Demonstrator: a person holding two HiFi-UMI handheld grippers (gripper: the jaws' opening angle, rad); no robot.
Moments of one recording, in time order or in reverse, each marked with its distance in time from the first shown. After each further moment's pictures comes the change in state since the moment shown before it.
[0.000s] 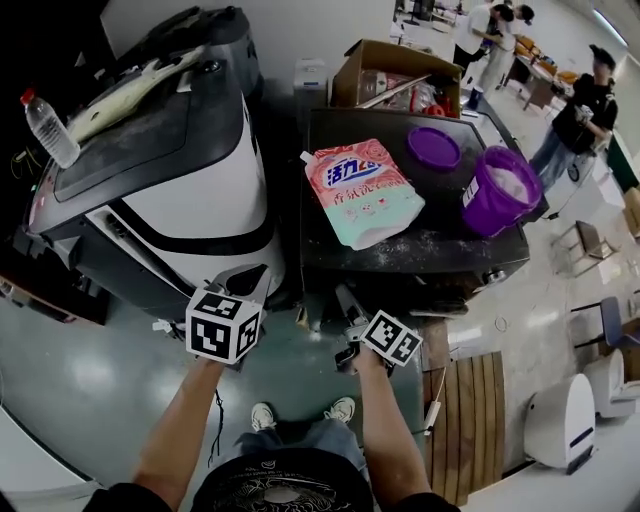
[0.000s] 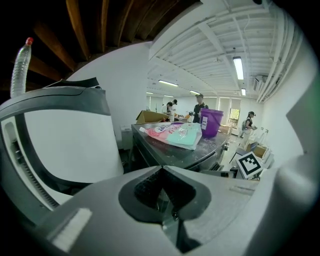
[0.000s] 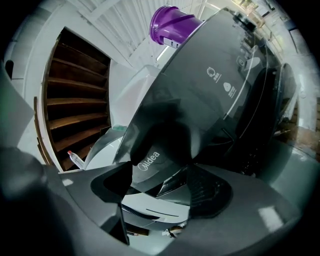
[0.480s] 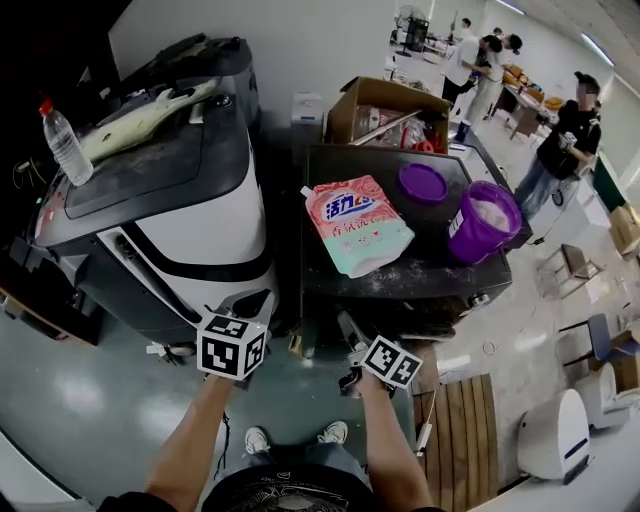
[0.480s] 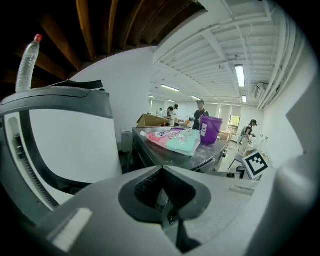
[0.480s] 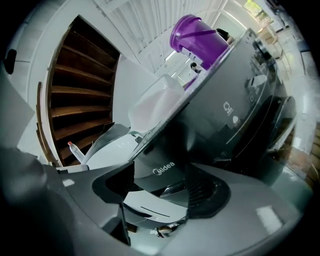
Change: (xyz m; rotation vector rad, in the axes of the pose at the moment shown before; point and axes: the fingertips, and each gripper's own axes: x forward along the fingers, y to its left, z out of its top) left arm -0.012 0.000 0.008 -0.049 -0.049 -0.011; right arm -0.024 0.023 0.013 -0.125 0.010 -0.047
